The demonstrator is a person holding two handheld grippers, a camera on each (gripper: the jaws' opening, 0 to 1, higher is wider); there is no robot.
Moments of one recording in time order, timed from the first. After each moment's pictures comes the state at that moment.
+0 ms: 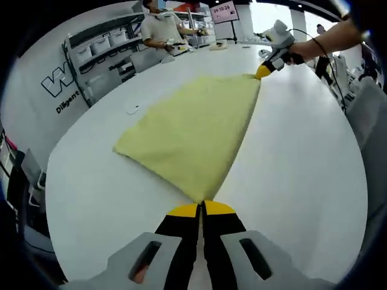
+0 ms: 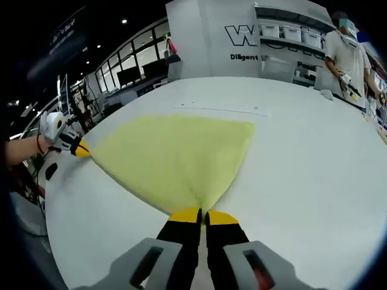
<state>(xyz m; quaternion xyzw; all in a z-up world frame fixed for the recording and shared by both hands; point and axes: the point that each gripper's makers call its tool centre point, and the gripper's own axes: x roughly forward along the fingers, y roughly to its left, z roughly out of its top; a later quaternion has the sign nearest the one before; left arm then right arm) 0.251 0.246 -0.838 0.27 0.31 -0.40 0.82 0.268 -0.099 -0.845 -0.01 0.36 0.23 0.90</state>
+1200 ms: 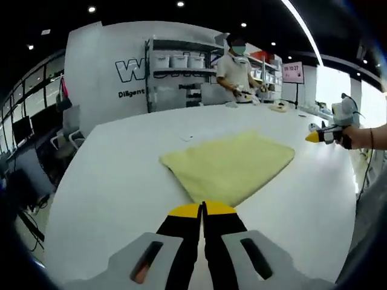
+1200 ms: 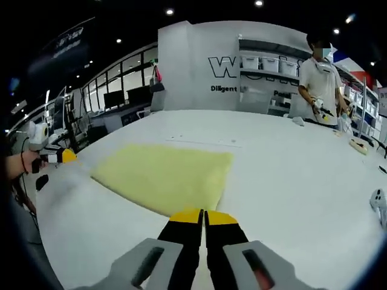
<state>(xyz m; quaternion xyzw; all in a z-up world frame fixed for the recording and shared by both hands) 0.221 0.271 -0.765 0.04 0.21 -0.22 0.95 0.225 -0.110 -0.782 -0.01 0.24 0.15 0.96</state>
